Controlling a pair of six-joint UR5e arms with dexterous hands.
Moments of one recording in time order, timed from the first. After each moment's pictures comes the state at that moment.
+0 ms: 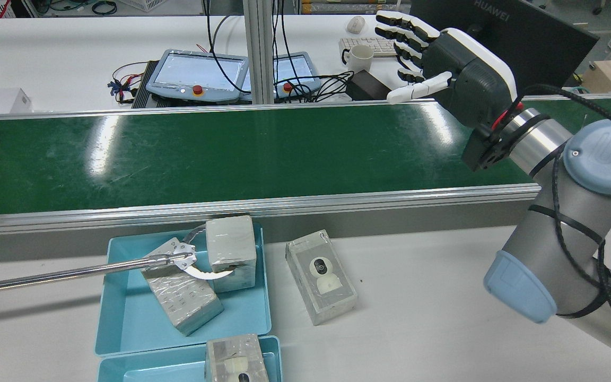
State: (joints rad) left arm -1.82 -1.80 -1.75 0.40 1.93 -0.16; right arm 0.94 -1.10 2.08 -3.78 -1.23 -0.36
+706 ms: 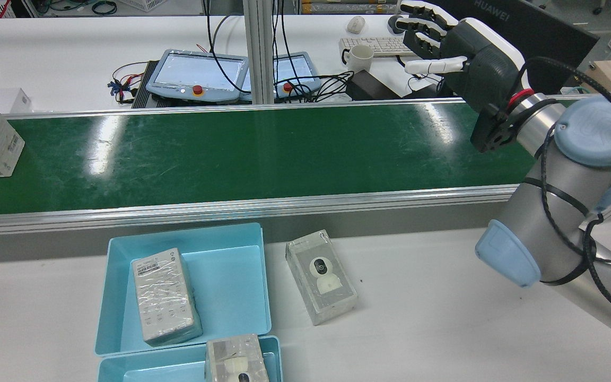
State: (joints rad) left arm -1.82 -1.80 -1.75 0.40 1.93 -0.16; right arm 0.98 -1.07 1.99 -3.80 -1.23 -0.30
